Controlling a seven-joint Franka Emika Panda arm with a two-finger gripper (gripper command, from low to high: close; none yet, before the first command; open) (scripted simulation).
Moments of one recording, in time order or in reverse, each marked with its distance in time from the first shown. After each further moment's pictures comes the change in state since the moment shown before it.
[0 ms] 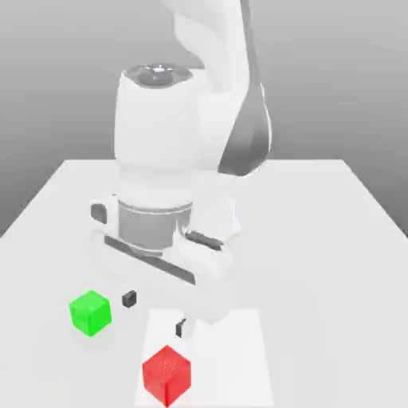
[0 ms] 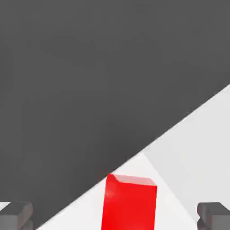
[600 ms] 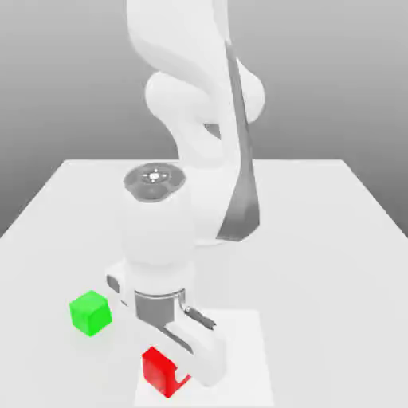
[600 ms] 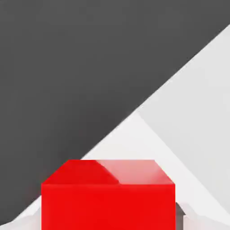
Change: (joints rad) arm -0.009 0.054 0.001 -0.008 0.007 0.035 0.018
